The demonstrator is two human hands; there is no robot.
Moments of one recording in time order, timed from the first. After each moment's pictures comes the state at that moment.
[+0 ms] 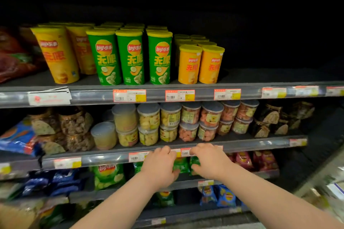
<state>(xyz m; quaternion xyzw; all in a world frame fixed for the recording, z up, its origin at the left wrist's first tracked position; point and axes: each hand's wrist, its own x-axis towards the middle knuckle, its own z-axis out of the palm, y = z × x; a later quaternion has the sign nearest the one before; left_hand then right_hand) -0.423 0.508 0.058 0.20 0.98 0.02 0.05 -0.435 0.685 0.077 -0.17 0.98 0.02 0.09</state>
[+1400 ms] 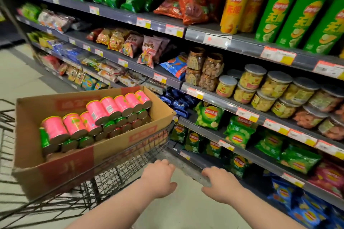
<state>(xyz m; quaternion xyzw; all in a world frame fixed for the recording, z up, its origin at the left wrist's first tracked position) -0.089 0.341 -0.008 -0.14 0.96 0.06 0.22 -0.204 0.507 -0.009 -0.38 0.88 0.03 0.28</state>
